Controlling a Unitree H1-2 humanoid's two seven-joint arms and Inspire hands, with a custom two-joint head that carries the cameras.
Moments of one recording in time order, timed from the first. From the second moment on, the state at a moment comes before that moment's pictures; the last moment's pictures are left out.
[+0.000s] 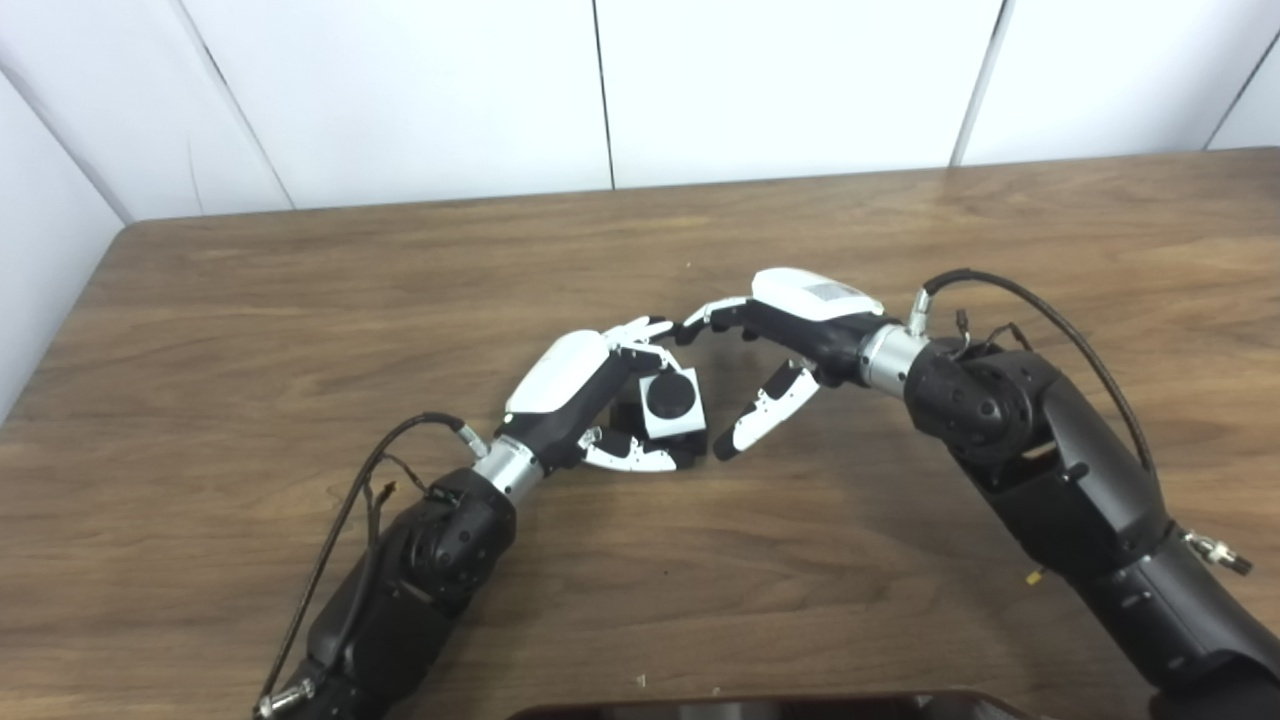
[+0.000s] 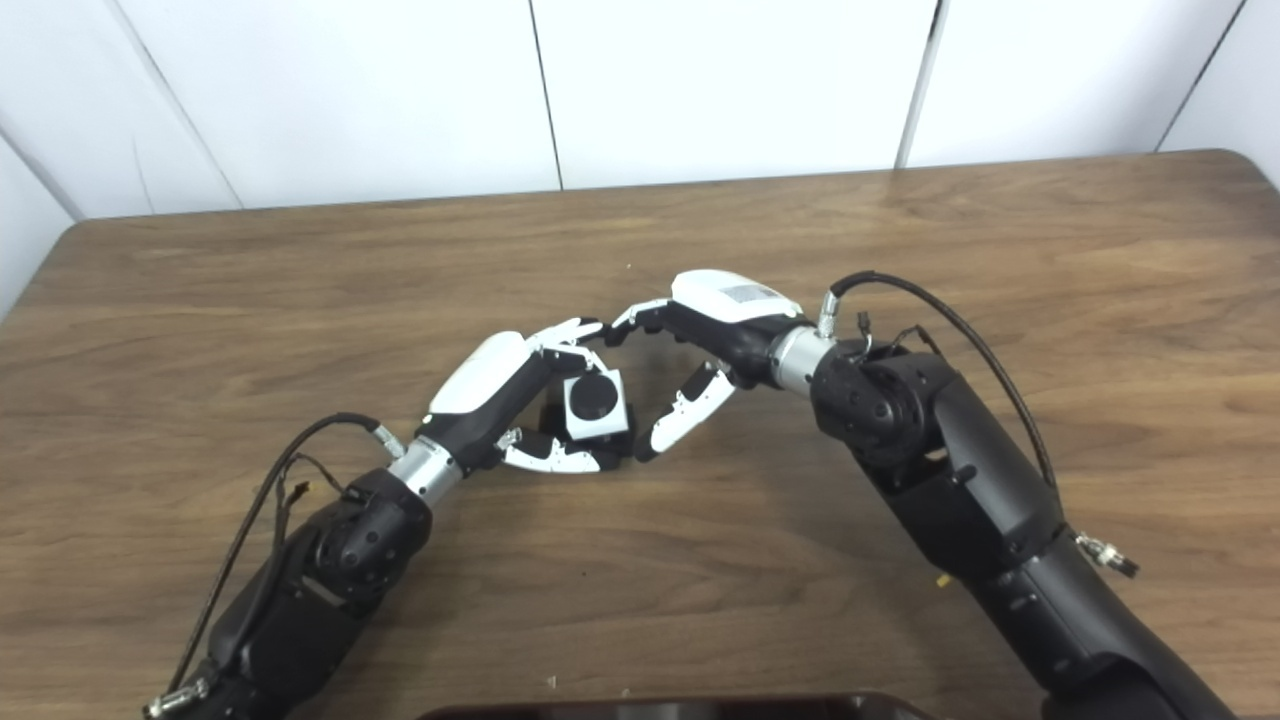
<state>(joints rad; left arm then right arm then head) -0.32 0.27 -0.46 0.18 0.53 -0.16 -0.06 -0.49 -0.37 0.42 -0.10 -0.64 0.18 0.59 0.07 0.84</state>
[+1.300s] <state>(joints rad) -0.27 0.25 -0.40 0.19 0.61 -0.11 0.06 -0.45 -0.39 0.11 -0.14 -0.57 0.30 0.39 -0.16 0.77</state>
